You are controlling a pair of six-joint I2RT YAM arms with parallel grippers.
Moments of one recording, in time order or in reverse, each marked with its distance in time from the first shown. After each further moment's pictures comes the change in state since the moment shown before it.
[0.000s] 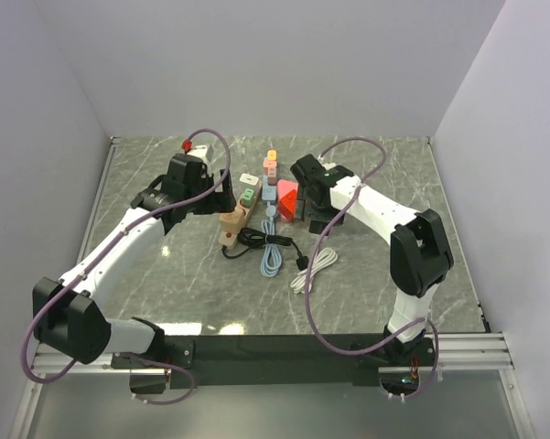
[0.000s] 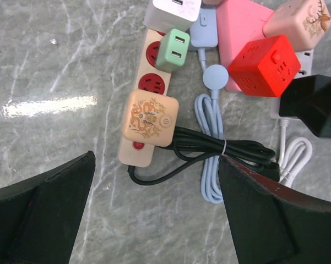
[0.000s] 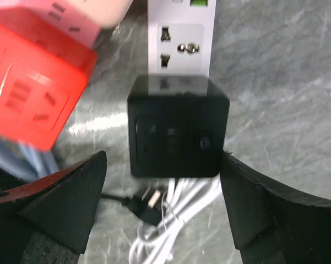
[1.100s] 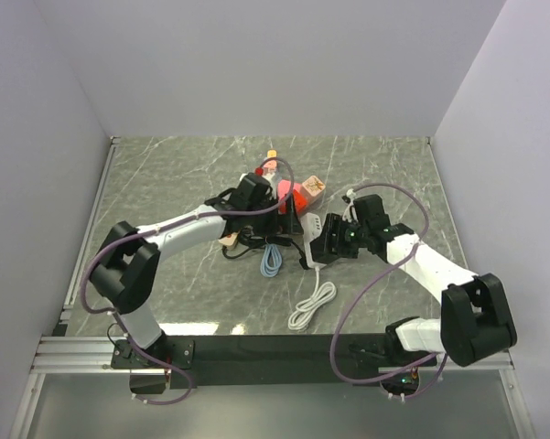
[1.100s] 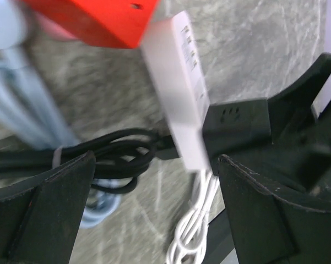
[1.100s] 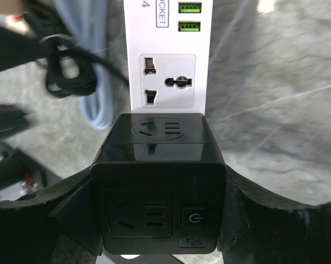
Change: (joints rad) left arm -0.265 0.354 0.010 0.305 0.281 -0.279; right arm -0.245 -0.507 -0.739 0.563 -0.722 -0.225
